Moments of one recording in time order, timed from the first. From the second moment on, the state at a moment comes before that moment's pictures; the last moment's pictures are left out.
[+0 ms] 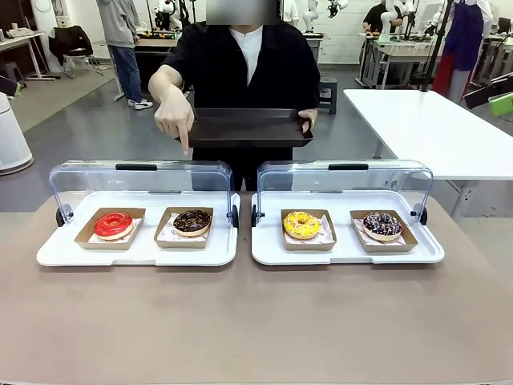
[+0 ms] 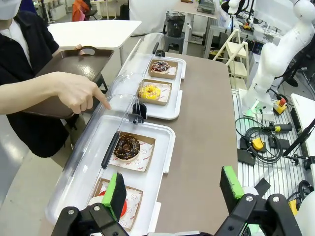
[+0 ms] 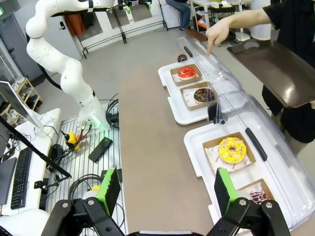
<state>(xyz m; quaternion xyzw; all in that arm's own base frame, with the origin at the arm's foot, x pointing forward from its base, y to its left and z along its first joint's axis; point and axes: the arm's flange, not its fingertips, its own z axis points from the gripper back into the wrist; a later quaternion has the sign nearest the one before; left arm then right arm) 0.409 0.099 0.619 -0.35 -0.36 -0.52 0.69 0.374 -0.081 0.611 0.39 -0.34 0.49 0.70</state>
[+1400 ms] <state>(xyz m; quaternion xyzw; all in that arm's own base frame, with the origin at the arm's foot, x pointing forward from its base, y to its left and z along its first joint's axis) 0.453 -0.072 0.631 -0.10 -0.11 -0.70 0.70 0.373 -0.082 0.612 0.39 -0.34 0.49 0.70</state>
